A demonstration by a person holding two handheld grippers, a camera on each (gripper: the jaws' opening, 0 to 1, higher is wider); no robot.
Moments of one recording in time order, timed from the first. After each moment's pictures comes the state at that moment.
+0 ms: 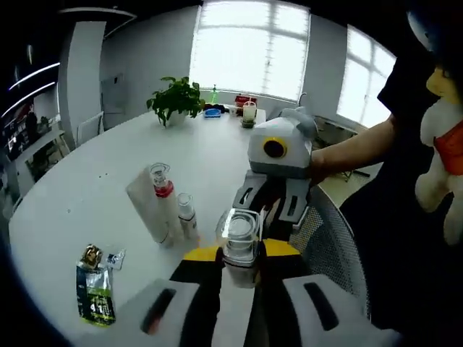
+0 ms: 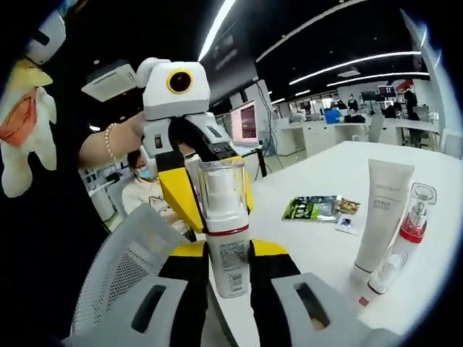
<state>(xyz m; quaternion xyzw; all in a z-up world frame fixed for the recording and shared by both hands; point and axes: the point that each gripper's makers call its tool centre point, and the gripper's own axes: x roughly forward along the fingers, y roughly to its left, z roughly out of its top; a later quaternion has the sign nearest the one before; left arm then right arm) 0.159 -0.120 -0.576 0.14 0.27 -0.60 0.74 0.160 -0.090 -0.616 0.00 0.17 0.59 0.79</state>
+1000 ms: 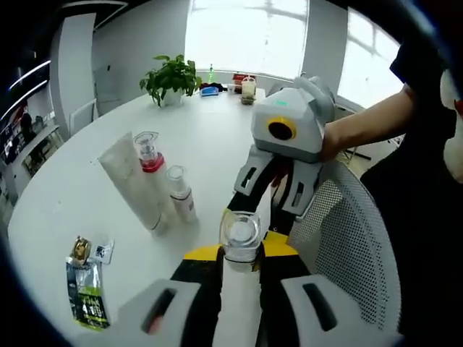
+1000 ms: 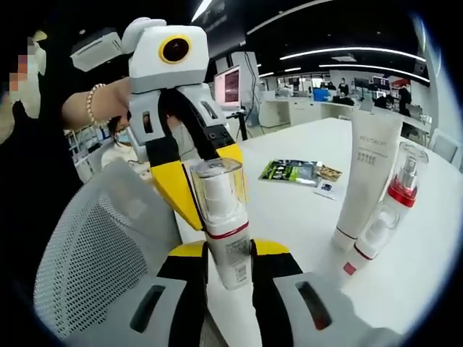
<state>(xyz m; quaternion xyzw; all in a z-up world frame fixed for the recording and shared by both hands) 0.173 -0.130 -0.641 0.18 0.30 -0.60 0.72 0.166 -0.116 -0.677 -0.08 0.24 0.55 0.80</state>
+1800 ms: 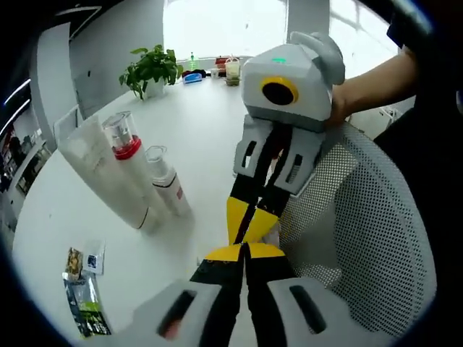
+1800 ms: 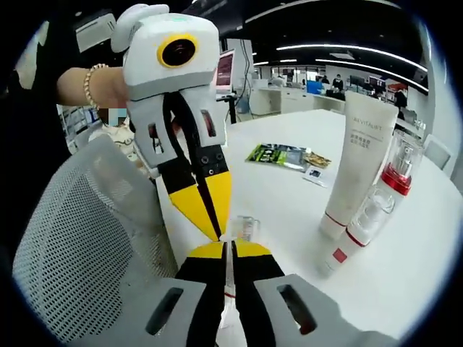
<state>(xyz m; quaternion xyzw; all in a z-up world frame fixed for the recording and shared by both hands) 0.178 -0.130 -0.695 0.25 0.30 -0.60 0.69 0.171 -0.134 -0.702 -0.14 0.26 0.51 0.80</state>
